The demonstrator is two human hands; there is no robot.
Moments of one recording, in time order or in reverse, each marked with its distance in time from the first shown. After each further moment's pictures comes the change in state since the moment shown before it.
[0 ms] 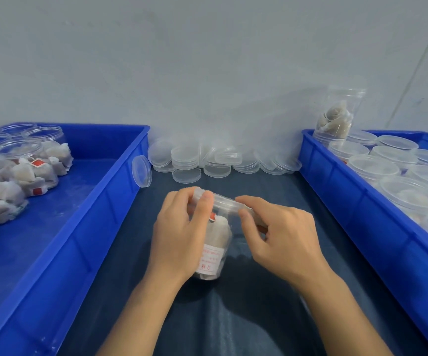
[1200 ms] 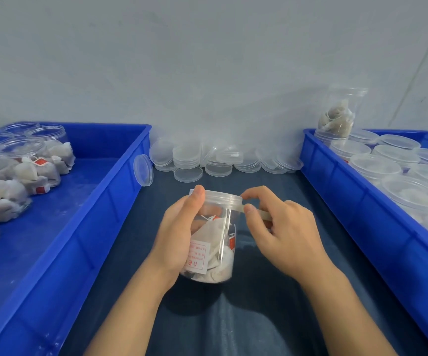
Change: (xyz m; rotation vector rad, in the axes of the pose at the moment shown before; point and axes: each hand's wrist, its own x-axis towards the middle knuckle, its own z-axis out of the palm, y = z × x) left_hand 0.004 -0.002 -0.007 -0.459 -0.244 -0.271; right_hand 0.003 0.009 0.001 0.049 -0.108 0.081
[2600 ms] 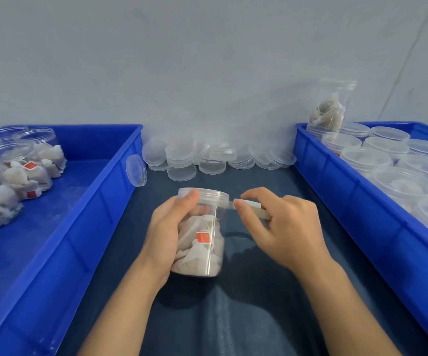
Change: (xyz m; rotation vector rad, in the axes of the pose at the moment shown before) left_hand -0.001 0.001 -0.005 -0.098 0.045 -0.114; right_hand -0.002 0.001 -0.007 -0.102 0.207 -0.076
